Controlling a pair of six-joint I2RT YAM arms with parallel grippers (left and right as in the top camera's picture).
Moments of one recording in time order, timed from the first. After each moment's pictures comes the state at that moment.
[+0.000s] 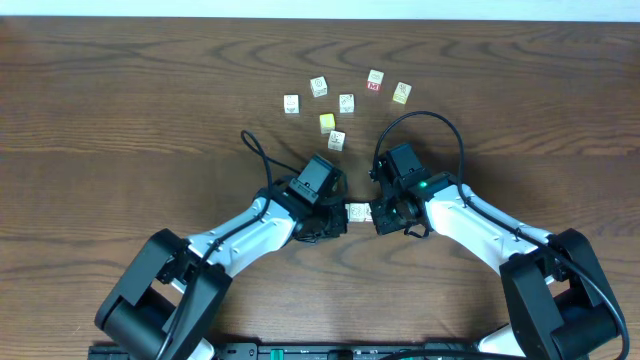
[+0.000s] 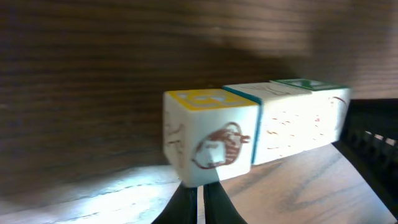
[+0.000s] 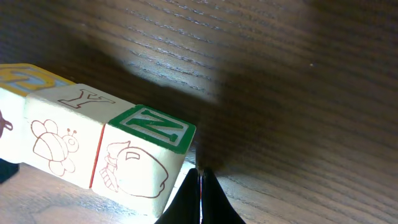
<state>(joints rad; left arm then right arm) -0.66 1.71 0.86 -0.32 0.31 -0.74 0.48 1.69 0.88 -0.53 -0.11 0.20</state>
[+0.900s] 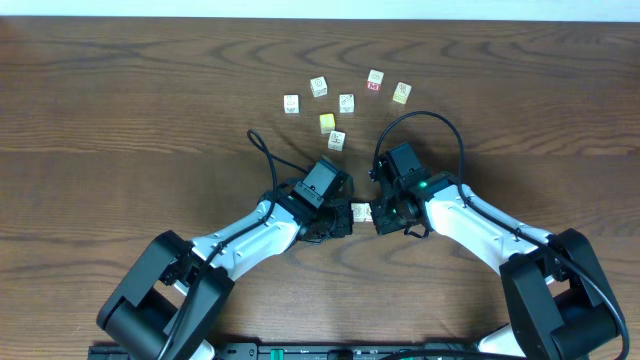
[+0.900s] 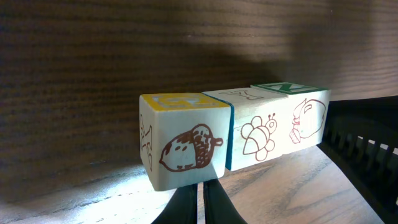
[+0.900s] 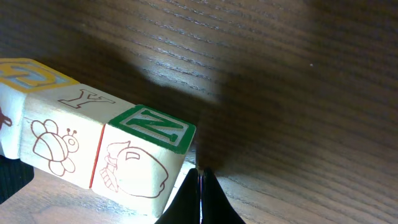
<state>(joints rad) -0.68 1.71 0.86 -0.29 0.28 -0.74 0.48 1.69 0.88 -0.53 -0.11 0.20</state>
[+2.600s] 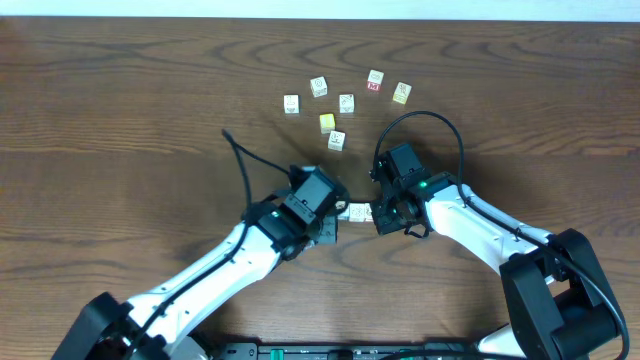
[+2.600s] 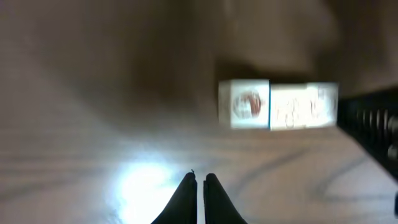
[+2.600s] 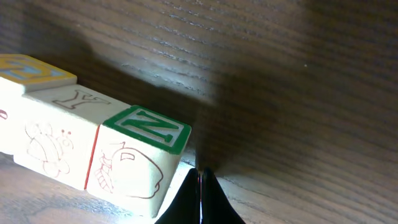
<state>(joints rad) -0.74 1.45 0.86 -0.55 -0.05 -0.72 0.48 1.69 0.88 -0.53 -0.10 0.20</state>
